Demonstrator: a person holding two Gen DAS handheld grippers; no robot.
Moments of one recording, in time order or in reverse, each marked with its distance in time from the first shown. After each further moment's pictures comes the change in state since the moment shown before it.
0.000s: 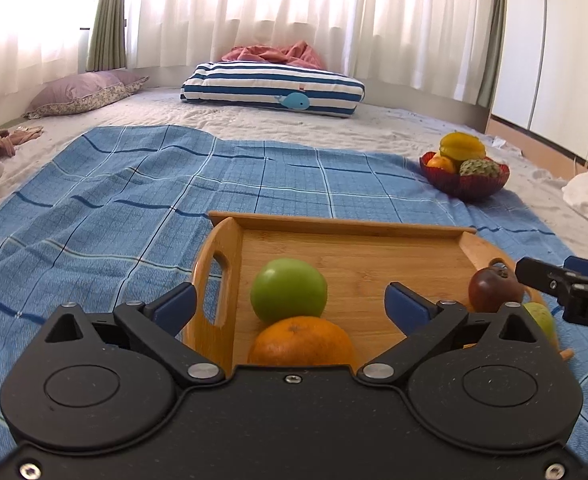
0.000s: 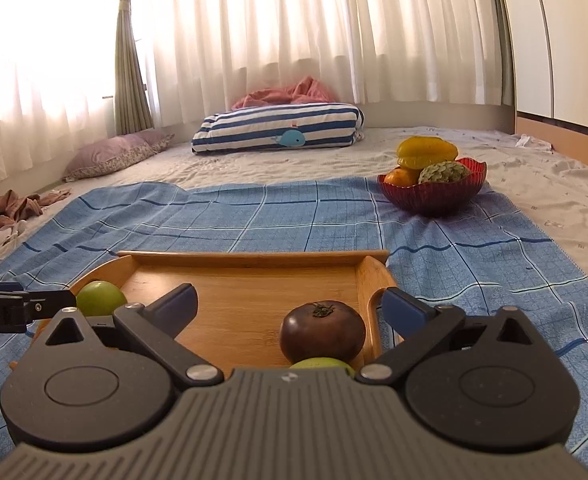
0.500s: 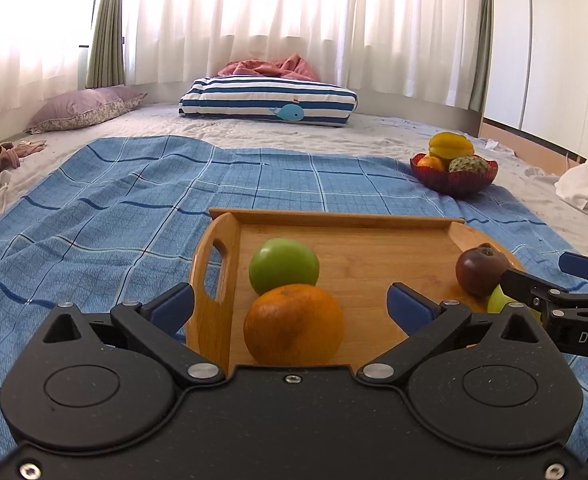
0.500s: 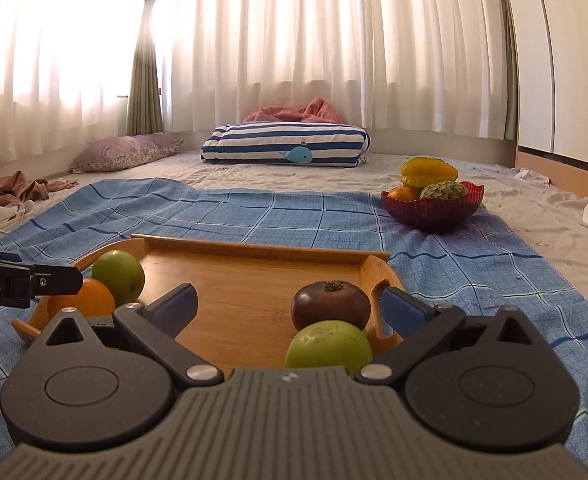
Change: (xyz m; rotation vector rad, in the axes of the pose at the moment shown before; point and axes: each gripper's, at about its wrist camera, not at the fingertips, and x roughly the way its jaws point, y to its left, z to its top) left arm -0.027 -0.009 -0.029 0.038 -0.045 0.007; right arm -0.026 0.019 -0.033 -0.090 -0.072 -0.015
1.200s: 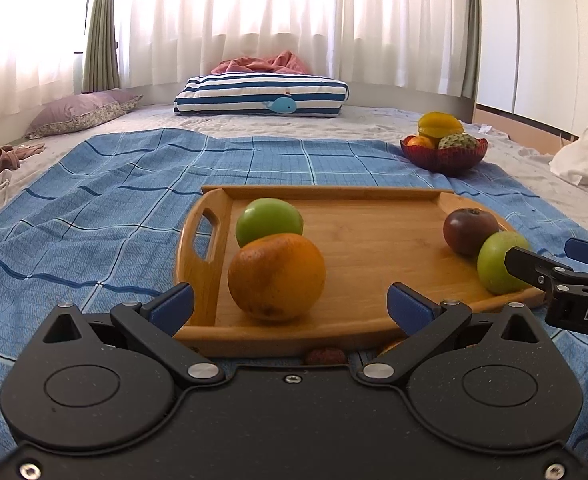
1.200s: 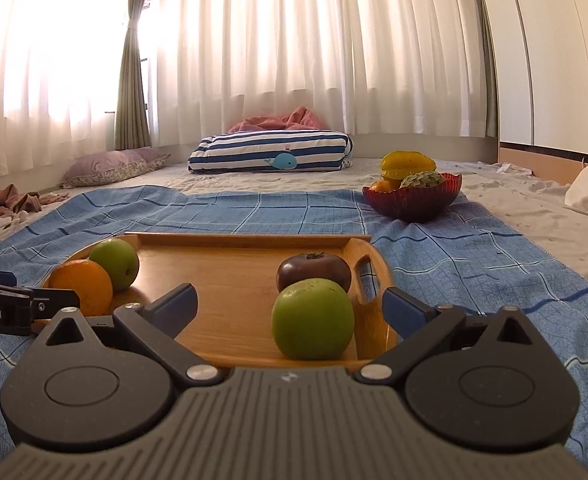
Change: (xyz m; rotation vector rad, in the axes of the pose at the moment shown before) left arm -0.012 -0.015 -0.037 0.043 0.001 0.000; right arm -0.027 -0.007 -0.034 0.048 -0.042 -0.037
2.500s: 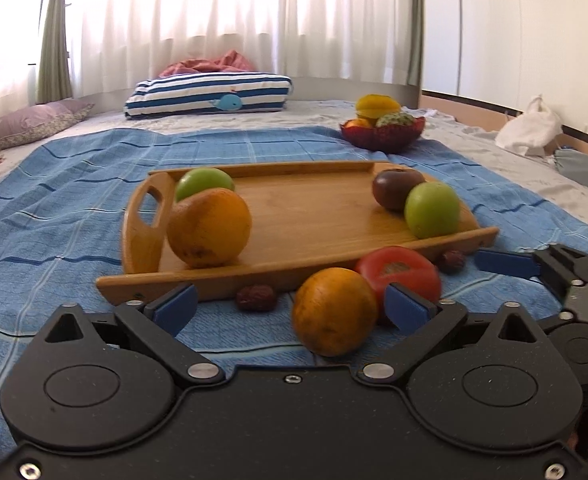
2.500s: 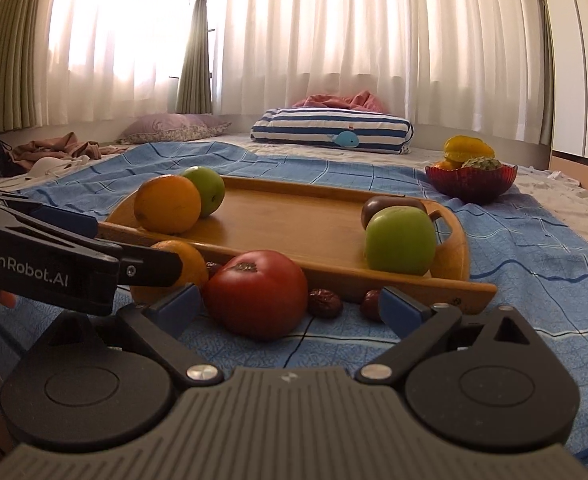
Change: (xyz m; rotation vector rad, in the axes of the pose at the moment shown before) left arm -0.031 -0.024 -0.040 0.082 0.002 -0.147; right arm -0.030 0.042 -0.048 -0.125 0.060 0.151
